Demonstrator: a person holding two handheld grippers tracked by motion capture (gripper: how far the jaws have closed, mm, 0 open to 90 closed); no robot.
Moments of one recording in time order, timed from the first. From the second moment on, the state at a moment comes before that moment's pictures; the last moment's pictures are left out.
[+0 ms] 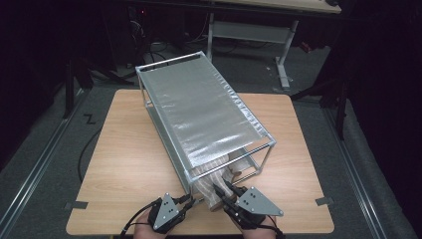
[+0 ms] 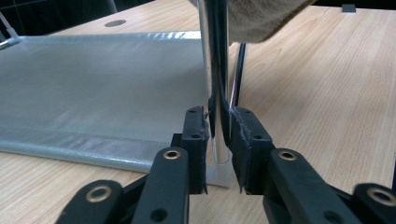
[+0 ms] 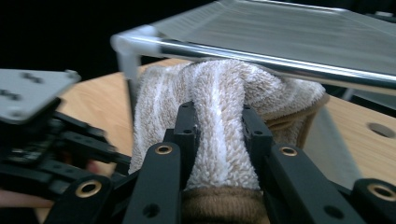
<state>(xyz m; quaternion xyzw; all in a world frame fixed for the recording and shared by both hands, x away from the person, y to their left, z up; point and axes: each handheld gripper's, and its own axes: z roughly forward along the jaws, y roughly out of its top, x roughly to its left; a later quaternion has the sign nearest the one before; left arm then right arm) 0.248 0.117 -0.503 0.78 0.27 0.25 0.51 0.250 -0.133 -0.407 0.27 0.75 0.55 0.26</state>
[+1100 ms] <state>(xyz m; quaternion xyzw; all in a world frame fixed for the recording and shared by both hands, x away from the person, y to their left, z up) 0.249 0.118 -0.503 0.78 0.28 0.24 0.51 0.272 -0.173 -0.403 0.33 0.70 0.55 0.32</state>
